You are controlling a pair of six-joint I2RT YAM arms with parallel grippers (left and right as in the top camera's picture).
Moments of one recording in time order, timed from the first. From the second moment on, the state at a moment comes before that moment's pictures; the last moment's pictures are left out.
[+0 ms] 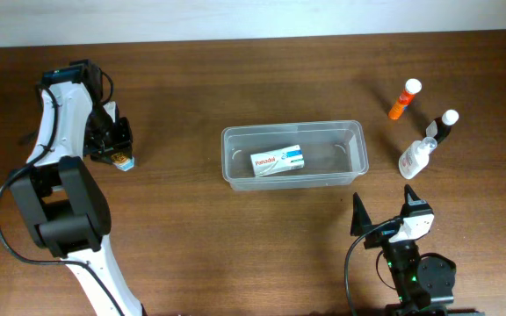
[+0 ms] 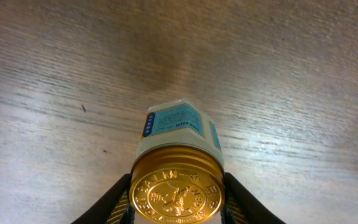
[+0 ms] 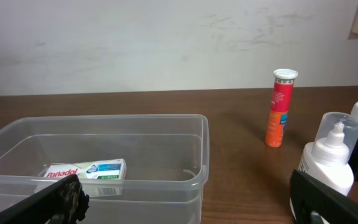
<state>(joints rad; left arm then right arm) 0.17 2.20 1.88 -1.38 0.02 -0.10 0.03 0.01 0.01 -0.06 -0.12 0.08</state>
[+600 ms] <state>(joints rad) 0.03 2.20 2.40 -1.68 0.06 -0.10 0.03 0.01 0.01 -0.06 -0.12 0.08</state>
